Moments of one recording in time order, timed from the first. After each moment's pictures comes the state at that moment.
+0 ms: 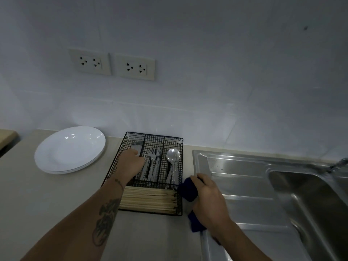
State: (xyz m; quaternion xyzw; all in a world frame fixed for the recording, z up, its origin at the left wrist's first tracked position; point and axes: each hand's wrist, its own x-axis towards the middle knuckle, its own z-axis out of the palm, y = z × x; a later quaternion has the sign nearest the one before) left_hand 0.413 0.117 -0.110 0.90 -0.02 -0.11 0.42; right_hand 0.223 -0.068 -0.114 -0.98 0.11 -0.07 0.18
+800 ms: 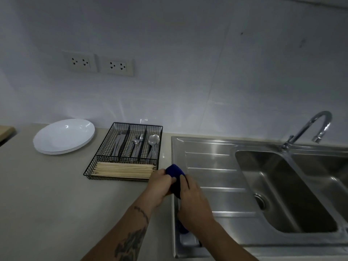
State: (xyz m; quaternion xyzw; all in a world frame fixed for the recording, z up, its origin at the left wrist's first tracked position) left_hand 0.188 0.033 -0.098 0.67 0.07 -0.32 0.66; right_hand 0.084 -0.050 -0.102 -0.98 0.11 -0.04 0.17
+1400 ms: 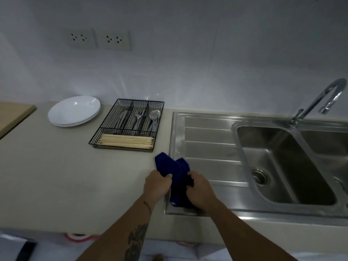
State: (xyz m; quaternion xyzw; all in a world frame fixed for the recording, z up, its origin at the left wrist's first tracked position) left_hand 0.103 0.032 -0.159 0.87 0.06 -0.23 0.43; right_hand 0.027 -0.104 -0.153 -0.90 0.19 0.07 0.39
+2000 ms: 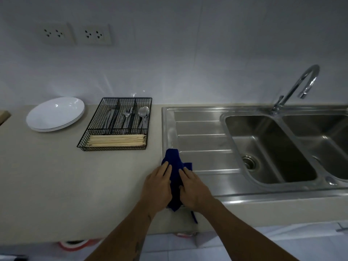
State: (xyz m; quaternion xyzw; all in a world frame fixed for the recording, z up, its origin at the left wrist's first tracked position) left_hand 0.085 0.051 -0.192 0.92 -0.35 -0.04 0.15; right_hand 0.012 -0.087 -0.176 -0.96 0.11 0.10 0.24
